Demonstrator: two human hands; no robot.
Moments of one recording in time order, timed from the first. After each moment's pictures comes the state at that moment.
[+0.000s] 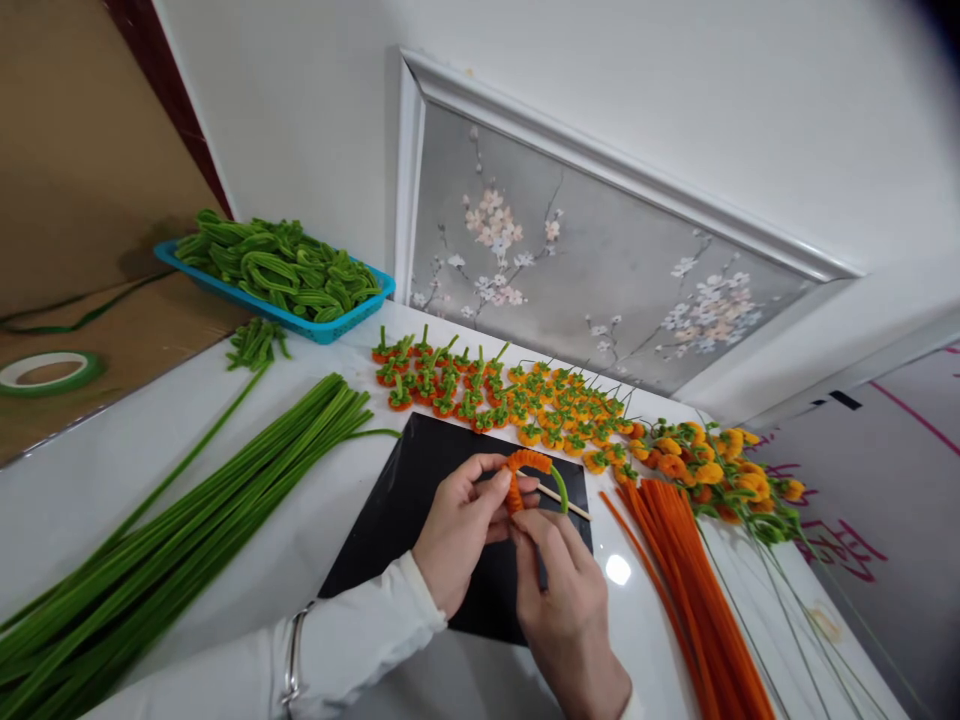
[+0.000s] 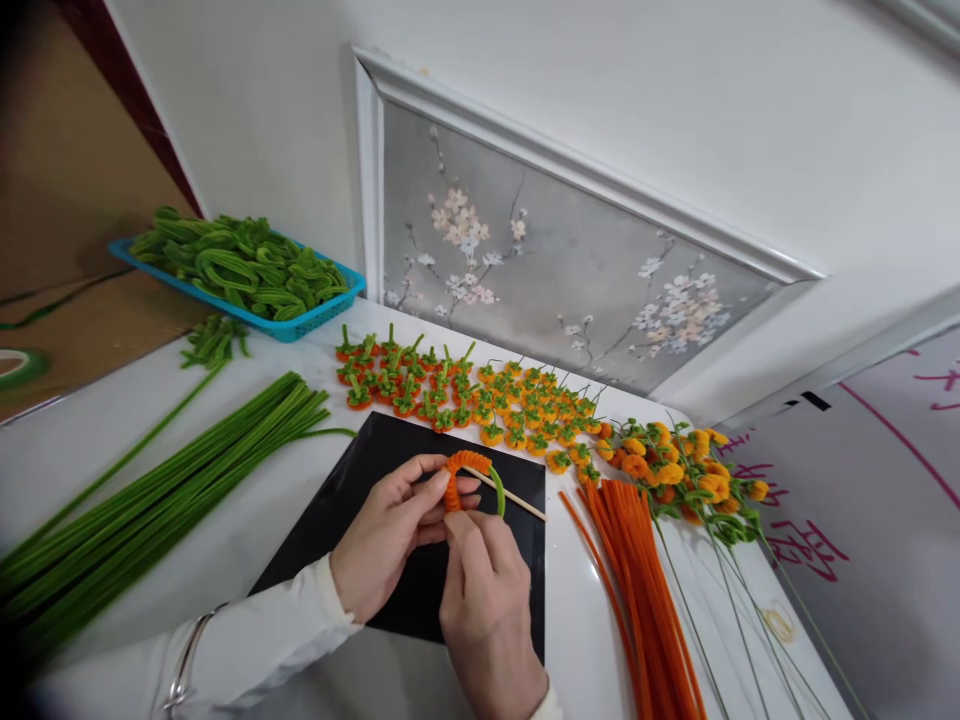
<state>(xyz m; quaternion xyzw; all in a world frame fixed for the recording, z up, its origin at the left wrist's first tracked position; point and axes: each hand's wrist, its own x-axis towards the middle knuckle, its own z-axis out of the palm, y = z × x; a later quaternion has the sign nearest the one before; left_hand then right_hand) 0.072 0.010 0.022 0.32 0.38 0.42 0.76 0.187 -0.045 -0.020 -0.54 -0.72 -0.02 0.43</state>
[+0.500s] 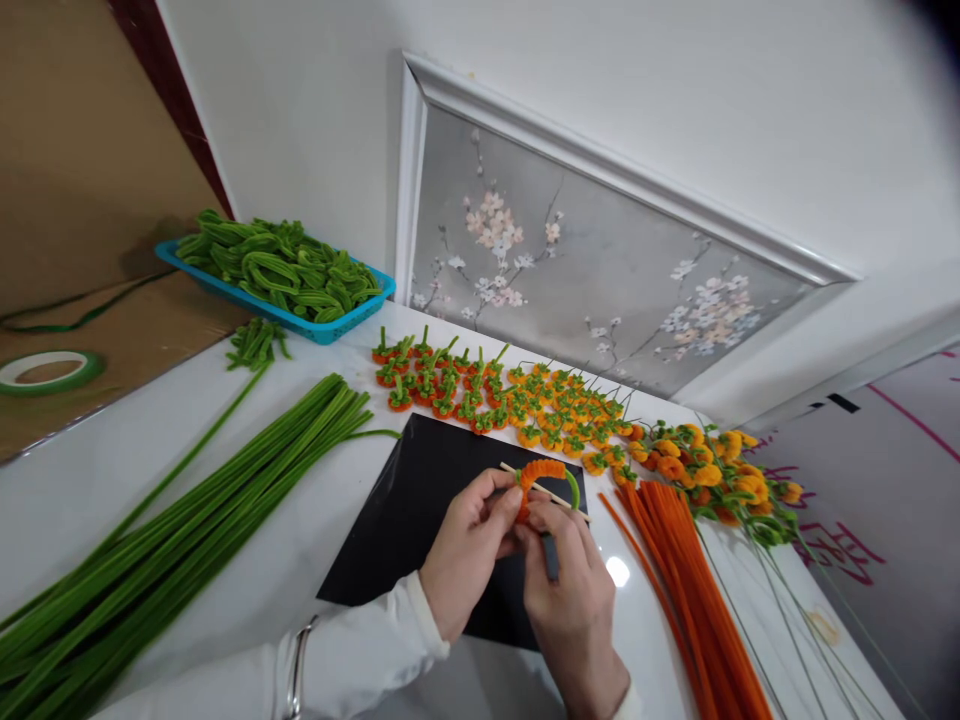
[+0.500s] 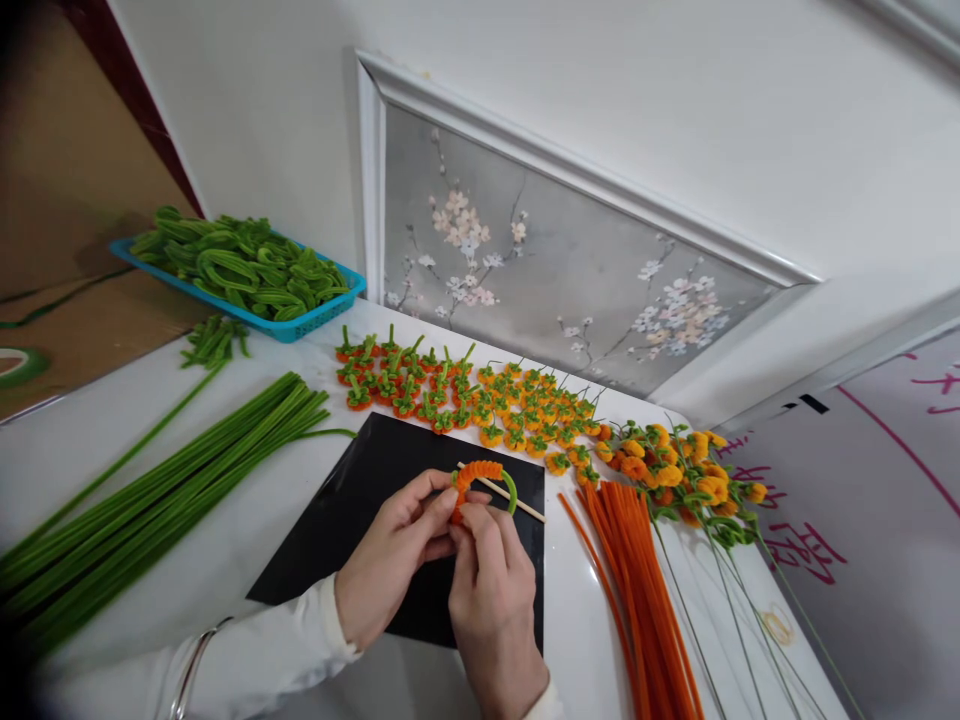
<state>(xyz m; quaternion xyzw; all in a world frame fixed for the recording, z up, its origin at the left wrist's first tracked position) 0.078 -0.001 0.015 0.33 0.35 0.43 0.77 0.186 -0.040 -0.017 -0.55 -0.69 -0.05 0.47</state>
